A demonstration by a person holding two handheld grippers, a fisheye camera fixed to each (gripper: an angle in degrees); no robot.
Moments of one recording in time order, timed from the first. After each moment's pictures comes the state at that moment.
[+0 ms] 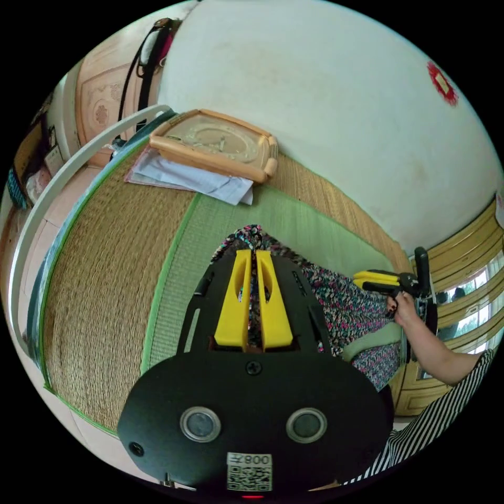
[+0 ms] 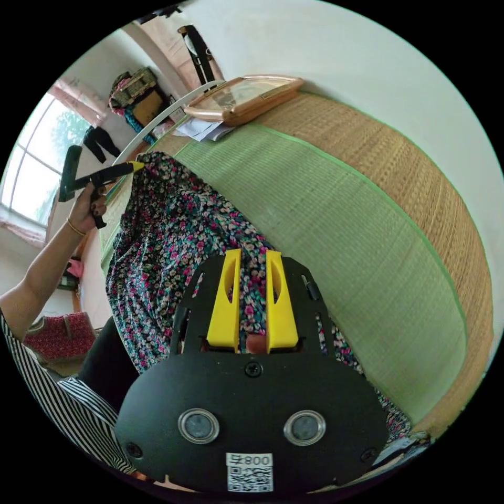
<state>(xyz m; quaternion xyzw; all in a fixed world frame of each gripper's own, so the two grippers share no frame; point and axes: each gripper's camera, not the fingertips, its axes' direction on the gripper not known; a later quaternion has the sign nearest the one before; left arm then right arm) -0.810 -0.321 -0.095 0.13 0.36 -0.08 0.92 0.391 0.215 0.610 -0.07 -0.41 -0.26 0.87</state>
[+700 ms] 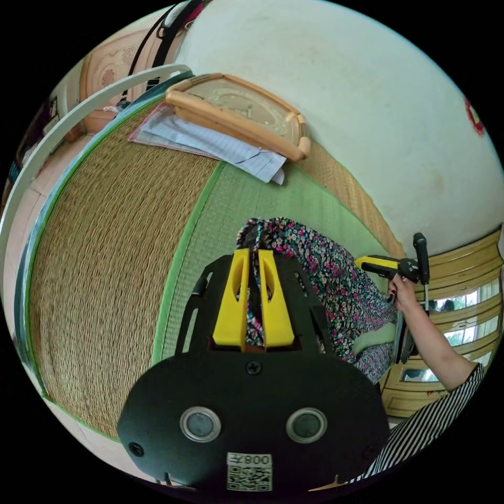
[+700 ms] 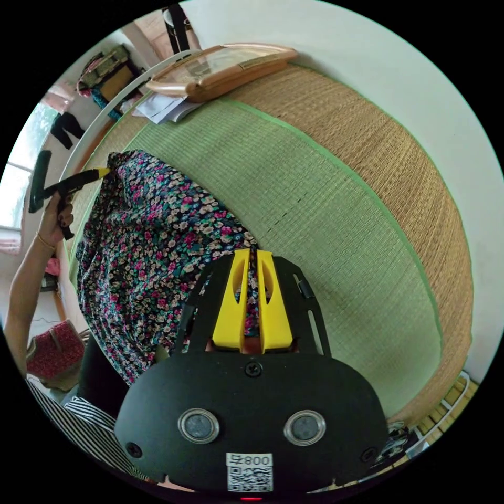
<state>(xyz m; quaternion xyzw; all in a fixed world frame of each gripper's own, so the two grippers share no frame) -0.900 -0.265 -0.155 0.05 0.38 -0.09 0.92 0.335 0.143 0.783 -0.13 -0.34 -0.28 0.89</state>
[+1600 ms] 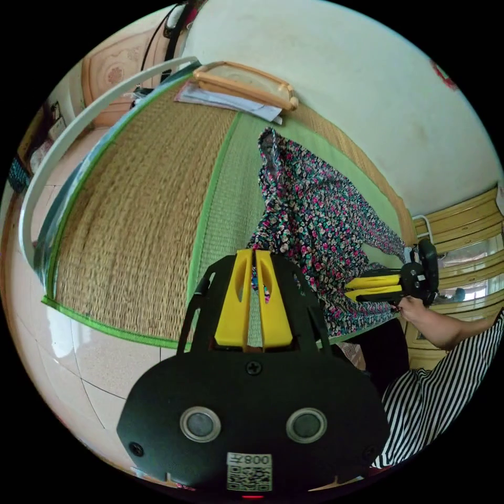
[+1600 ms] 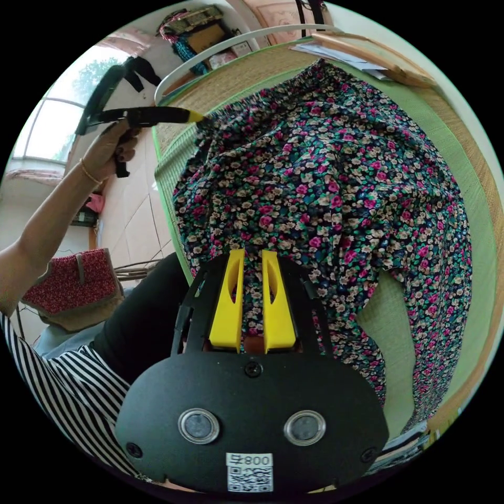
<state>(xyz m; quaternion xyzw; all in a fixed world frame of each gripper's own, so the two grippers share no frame) -0.977 -0.048 -0.240 0.03 0.35 -0.03 0.94 0.260 0.336 0.777 -0.16 -0.43 -0.40 0.80</state>
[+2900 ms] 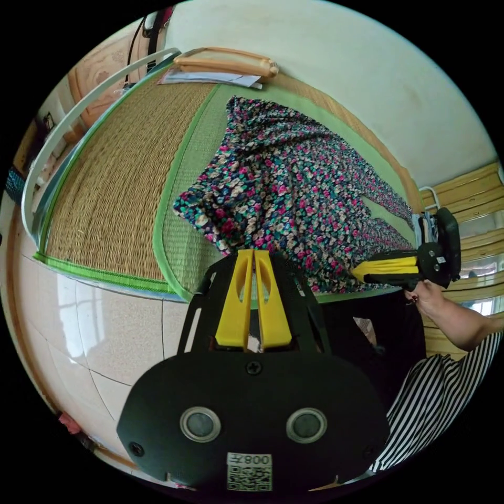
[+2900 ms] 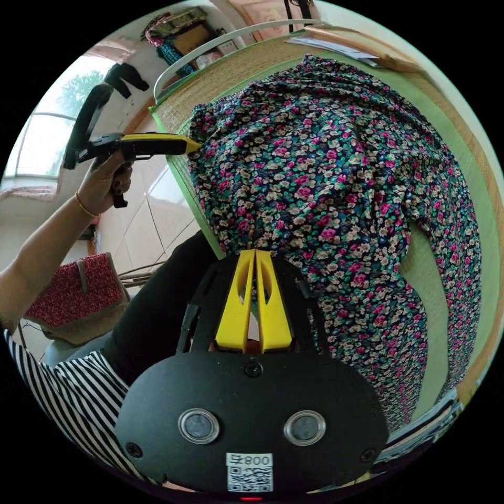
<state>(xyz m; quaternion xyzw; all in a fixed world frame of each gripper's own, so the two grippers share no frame) -0.874 -0.030 -0.115 0.00 0.33 0.01 0.94 0.279 0.402 0.770 -0.18 -0.43 -0.35 0.81</state>
